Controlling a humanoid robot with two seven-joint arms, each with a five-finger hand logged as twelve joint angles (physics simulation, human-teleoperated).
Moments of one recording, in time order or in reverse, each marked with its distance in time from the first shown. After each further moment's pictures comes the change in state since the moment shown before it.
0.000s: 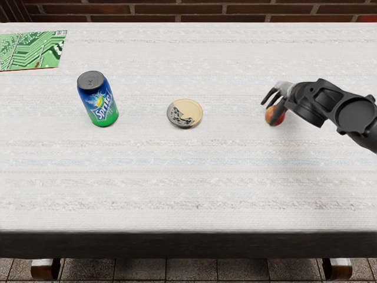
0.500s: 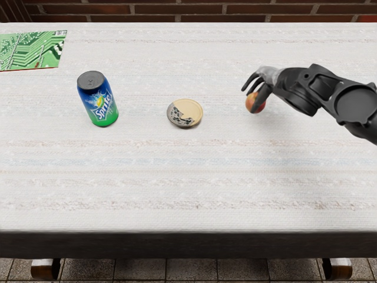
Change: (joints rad) left arm 0.001 0.000 0.000 0.000 0.000 0.000 0.000; right arm 0.046 -0.009 0.055 0.120 0.017 0.002 0.000
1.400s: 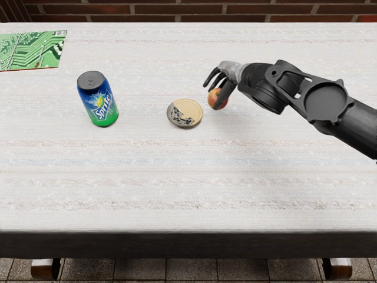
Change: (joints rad) left arm 0.000 0.000 0.000 0.000 0.000 0.000 0.000; right arm 0.031 0.132 0.054 0.013 -0.002 -0.011 0.000
